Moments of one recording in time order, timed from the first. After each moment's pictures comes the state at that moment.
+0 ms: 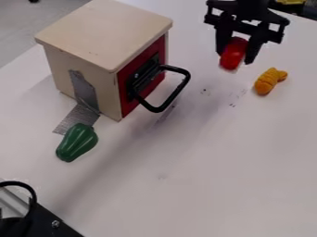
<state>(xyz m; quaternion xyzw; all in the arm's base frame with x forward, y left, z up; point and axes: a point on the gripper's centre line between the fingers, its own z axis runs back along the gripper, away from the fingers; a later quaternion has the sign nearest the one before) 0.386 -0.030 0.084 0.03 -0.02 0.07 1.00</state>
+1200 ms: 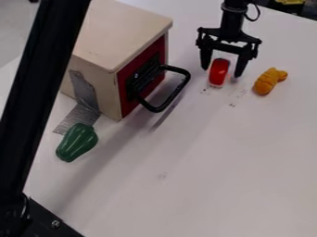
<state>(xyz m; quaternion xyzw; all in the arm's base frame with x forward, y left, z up) 0.437 -0.002 0.025 0.01 0.04 0.10 0.99</state>
